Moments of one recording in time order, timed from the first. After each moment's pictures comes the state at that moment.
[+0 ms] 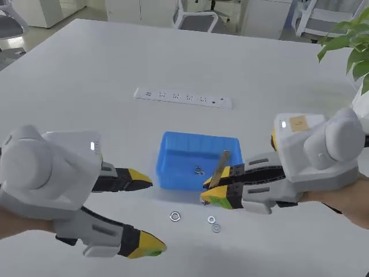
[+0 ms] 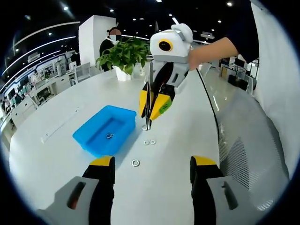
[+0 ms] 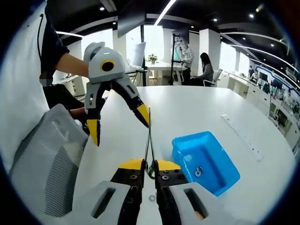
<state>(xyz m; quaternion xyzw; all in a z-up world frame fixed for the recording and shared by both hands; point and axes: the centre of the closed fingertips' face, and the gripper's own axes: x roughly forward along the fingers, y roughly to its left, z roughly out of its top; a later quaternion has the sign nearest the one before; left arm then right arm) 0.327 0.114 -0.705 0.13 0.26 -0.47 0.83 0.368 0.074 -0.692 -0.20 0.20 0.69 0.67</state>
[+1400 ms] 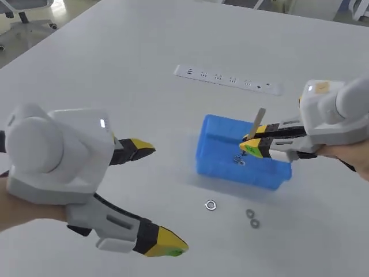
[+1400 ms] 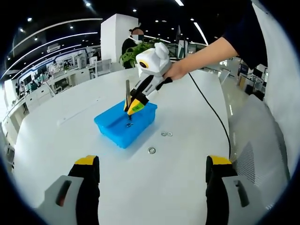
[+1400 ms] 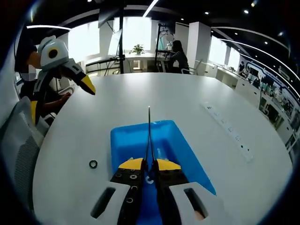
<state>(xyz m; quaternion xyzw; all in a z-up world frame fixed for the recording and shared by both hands) 0.331 0.157 -0.713 0.12 0.27 -0.39 0.87 0.483 0.103 -0.756 -0.24 0.22 0.64 0.70</state>
